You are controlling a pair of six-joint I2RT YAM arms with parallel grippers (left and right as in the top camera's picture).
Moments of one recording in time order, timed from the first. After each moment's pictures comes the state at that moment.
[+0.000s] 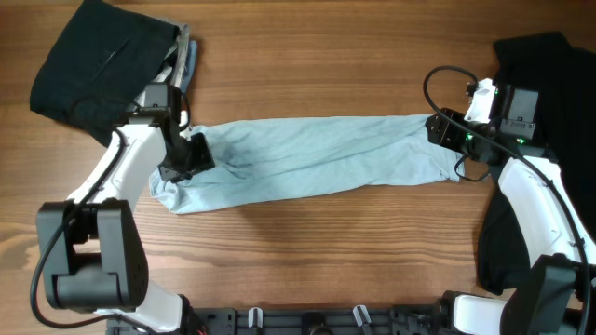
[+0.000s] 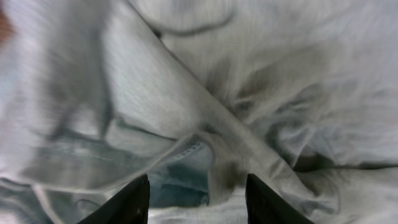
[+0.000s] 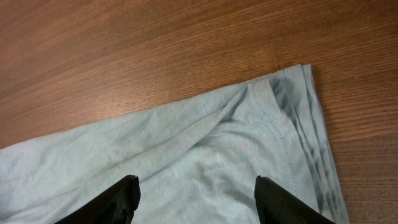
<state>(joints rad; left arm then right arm) 0.00 1.73 1.08 -0.82 0.13 -0.35 -0.17 1.48 0.92 -0.42 -0.31 0.18</state>
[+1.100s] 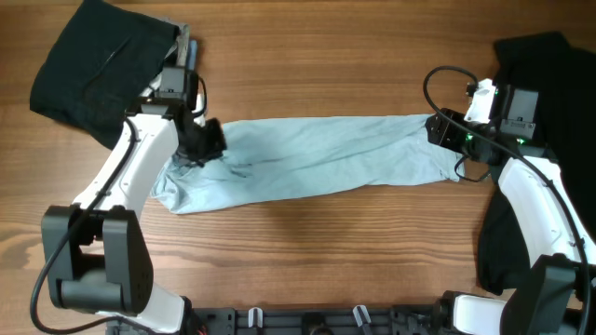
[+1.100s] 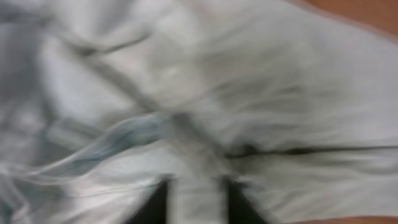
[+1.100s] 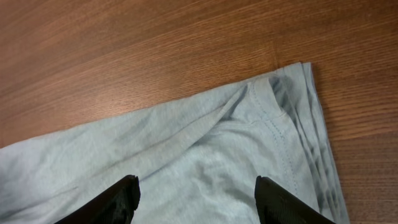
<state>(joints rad) -0.09 1.72 1.20 -0.90 0.13 -0.41 -0.17 1.48 0.92 -0.42 -0.31 0.18</state>
